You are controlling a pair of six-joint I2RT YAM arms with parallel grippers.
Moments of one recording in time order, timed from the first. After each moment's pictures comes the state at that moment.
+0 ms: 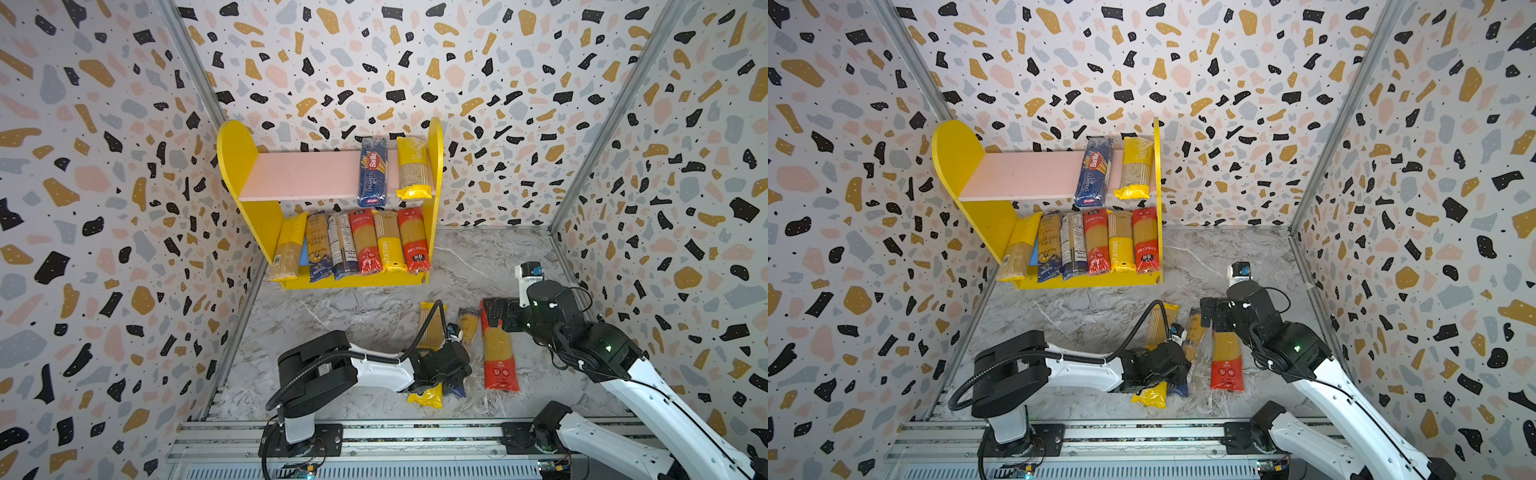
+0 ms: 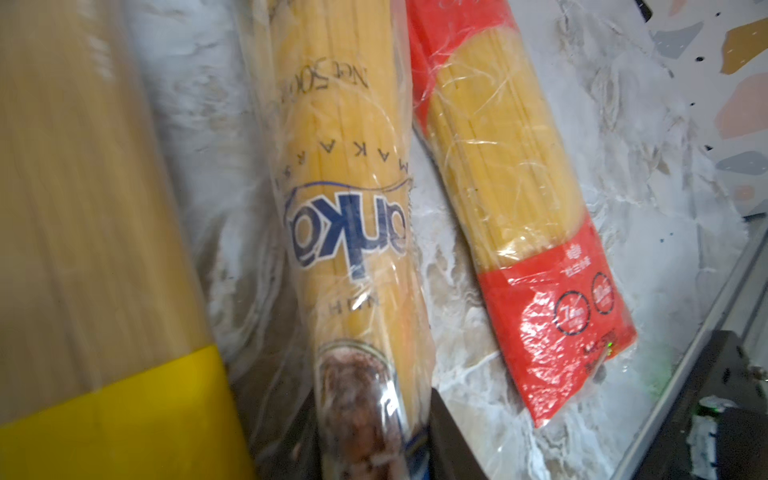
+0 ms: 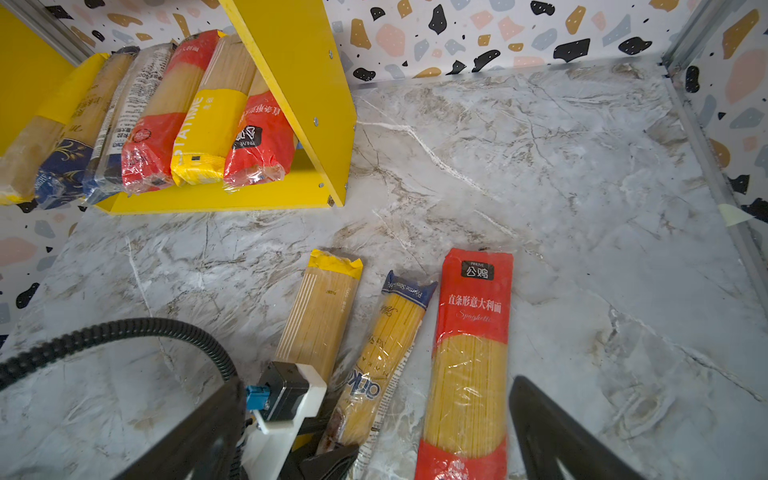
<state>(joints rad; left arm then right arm) -1.23 1.78 0.93 0.02 -0.19 -0.75 0.68 0.85 1.08 -0.87 0.28 0.47</state>
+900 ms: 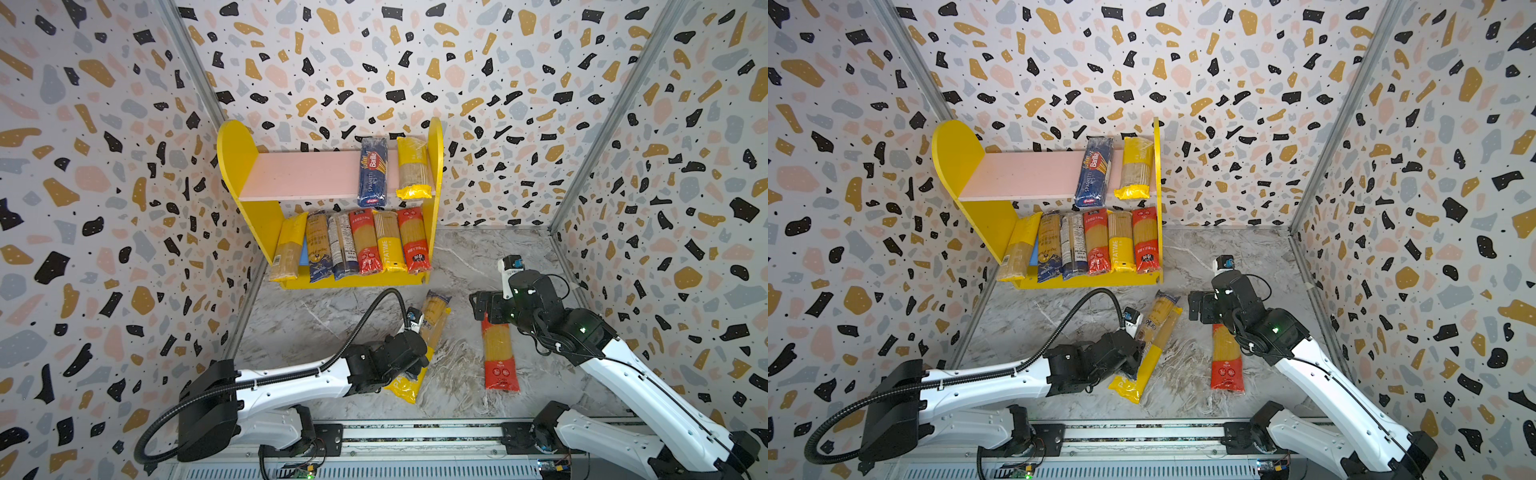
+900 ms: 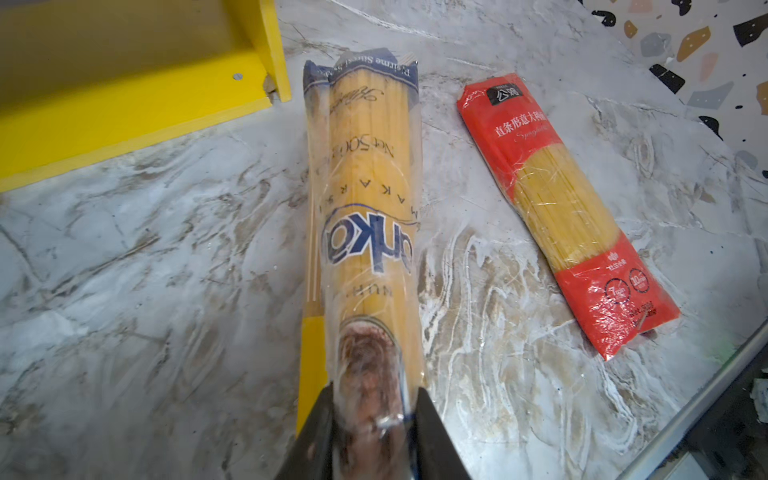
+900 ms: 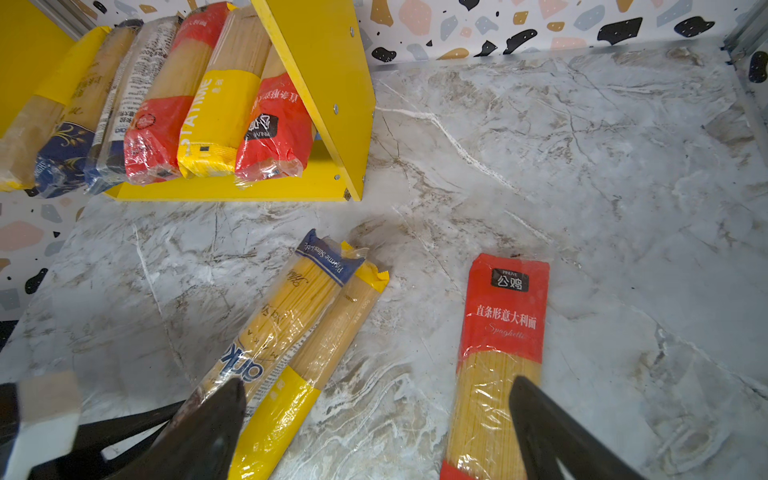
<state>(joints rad) -1.15 1.23 0.74 -0.28 -0.39 -0.56 0.68 0.98 1.10 -0.80 0.23 0.46</state>
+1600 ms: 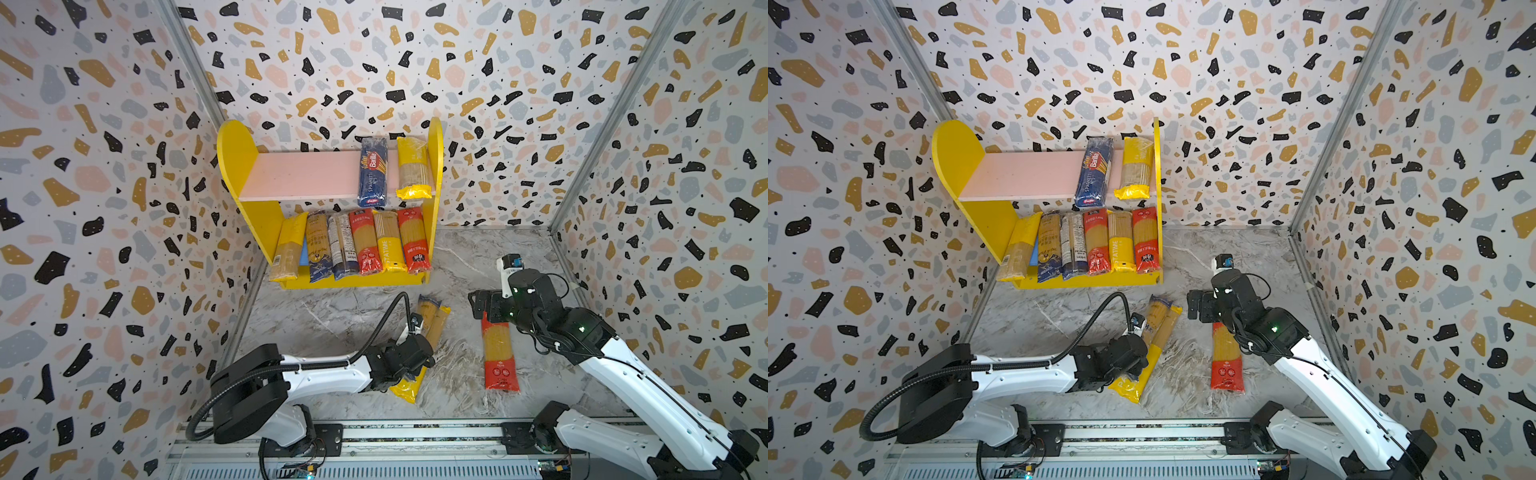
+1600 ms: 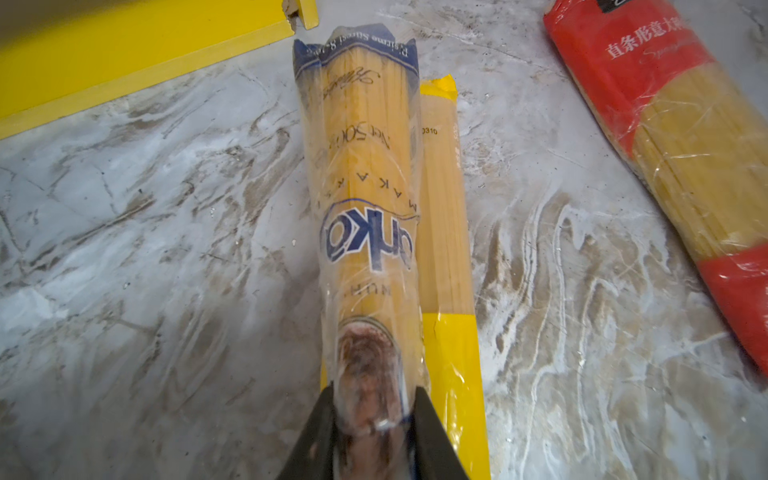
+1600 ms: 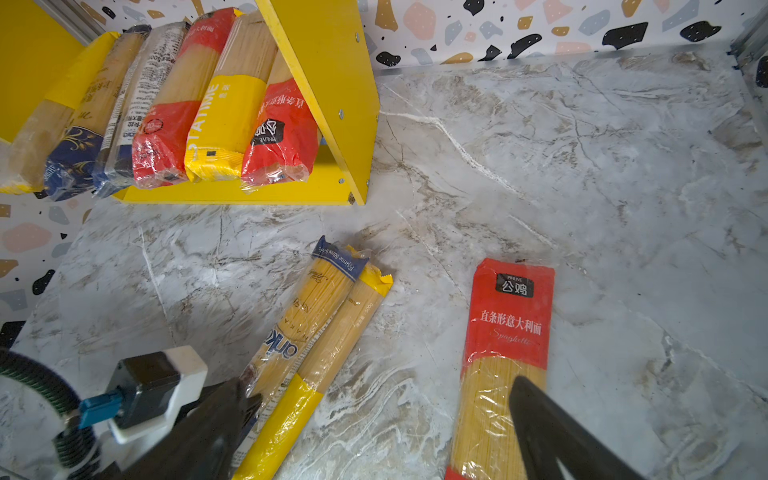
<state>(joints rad) -1.13 1.48 0.73 -0.14 -0.43 -0.56 0.68 0.98 1.10 -0.79 0.22 0.46</state>
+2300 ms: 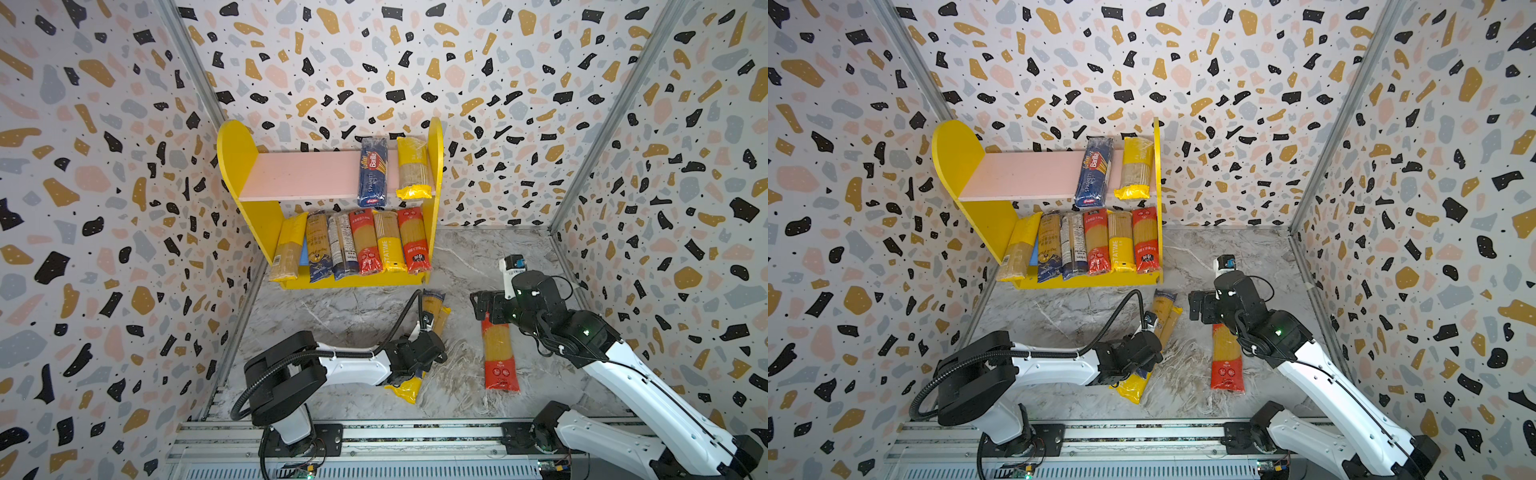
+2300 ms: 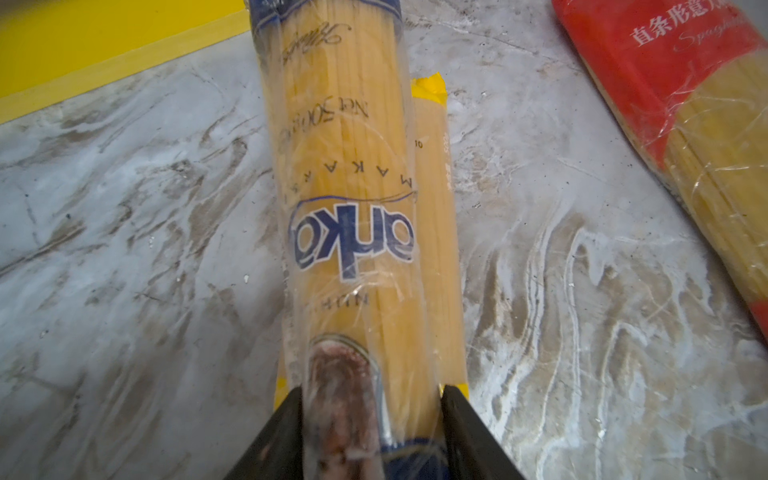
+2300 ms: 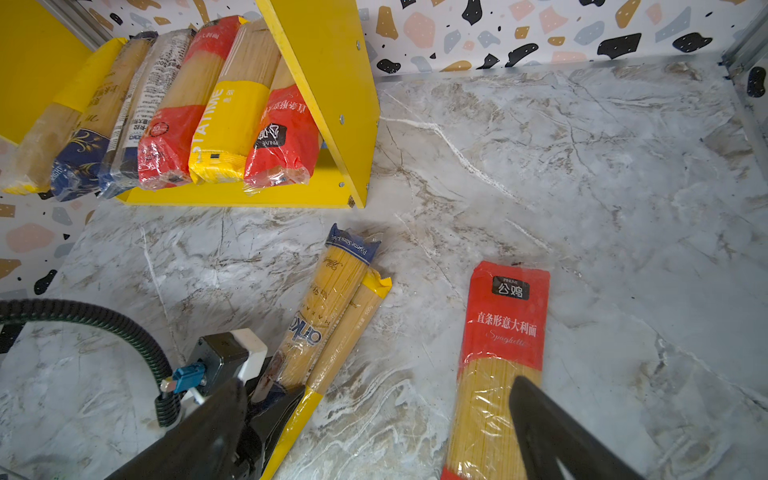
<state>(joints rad) -1.13 1.65 0.80 -0.06 -0.42 -0.55 0.68 0.95 1.09 -0.79 0.23 0.45</state>
